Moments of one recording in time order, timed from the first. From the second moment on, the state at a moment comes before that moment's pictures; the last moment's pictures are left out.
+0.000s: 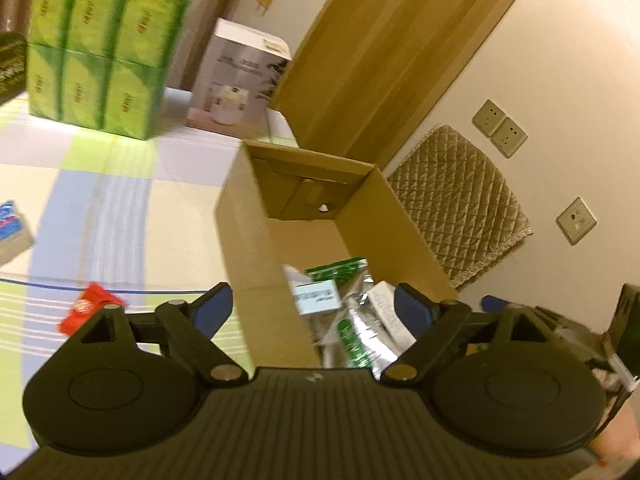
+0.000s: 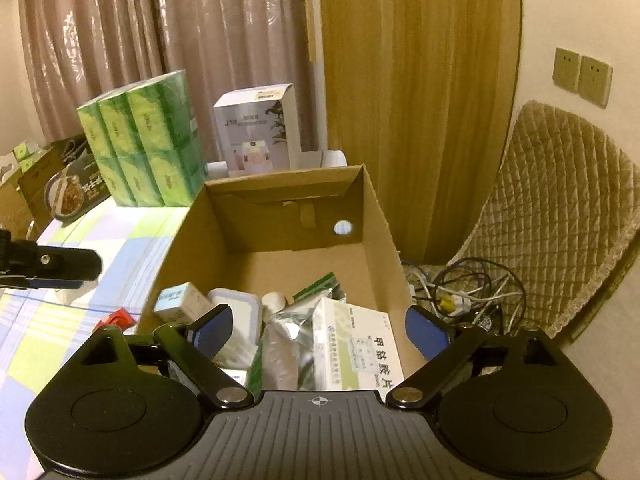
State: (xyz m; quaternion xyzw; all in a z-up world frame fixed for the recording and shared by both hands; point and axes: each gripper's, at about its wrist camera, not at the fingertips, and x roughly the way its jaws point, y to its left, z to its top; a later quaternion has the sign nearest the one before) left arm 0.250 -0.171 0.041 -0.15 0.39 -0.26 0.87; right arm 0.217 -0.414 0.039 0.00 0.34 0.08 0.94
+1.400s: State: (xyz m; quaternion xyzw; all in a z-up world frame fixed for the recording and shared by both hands) left arm 0.141 0.050 0.053 -0.08 0.34 -0.10 0.93; right arm 0.159 -0.238 0.072 -0.07 0.32 0.21 0.92
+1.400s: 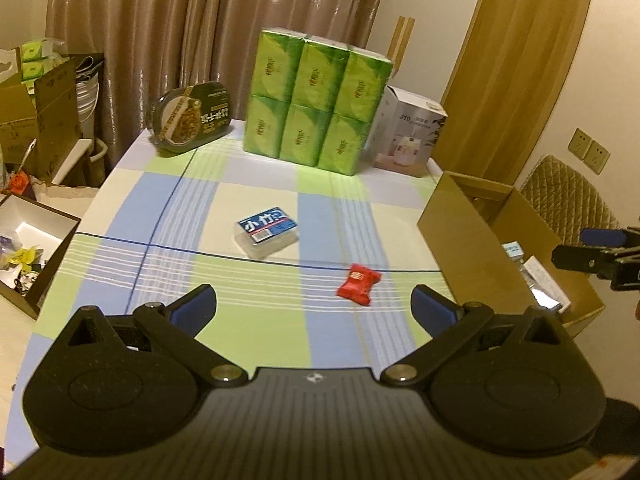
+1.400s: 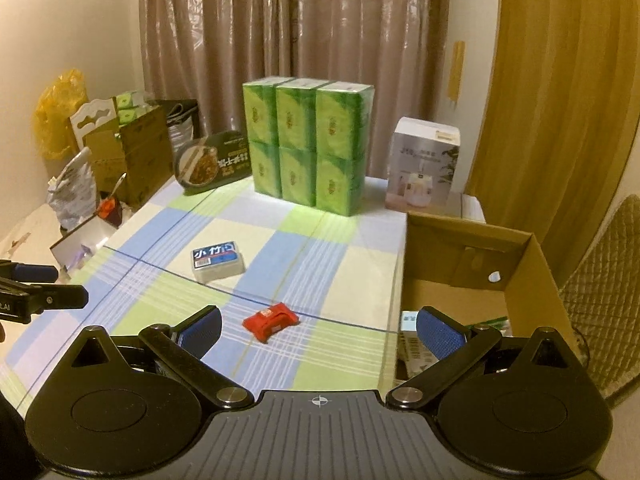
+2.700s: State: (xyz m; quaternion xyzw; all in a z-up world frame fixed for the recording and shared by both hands) left arm 0.254 0.068 -0.051 -0.01 0.37 -0.07 0.92; right arm 0.254 -0.159 -0.061 -0.09 0.42 0.26 0.87
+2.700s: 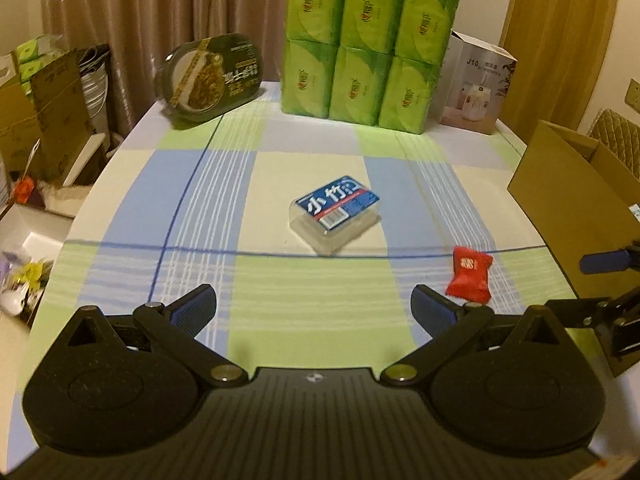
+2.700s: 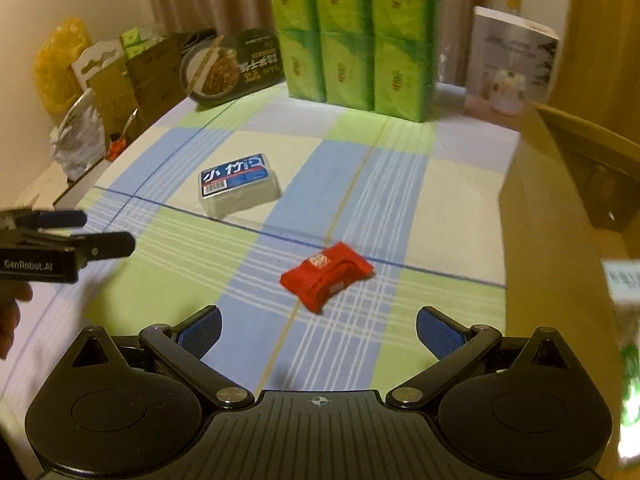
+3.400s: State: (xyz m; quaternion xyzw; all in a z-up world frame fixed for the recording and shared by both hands) left arm 0.312 0.037 -0.086 0.23 0.35 -0.22 0.88; right arm 0.310 -0.118 -0.106 -0.23 0.41 0.37 0.80
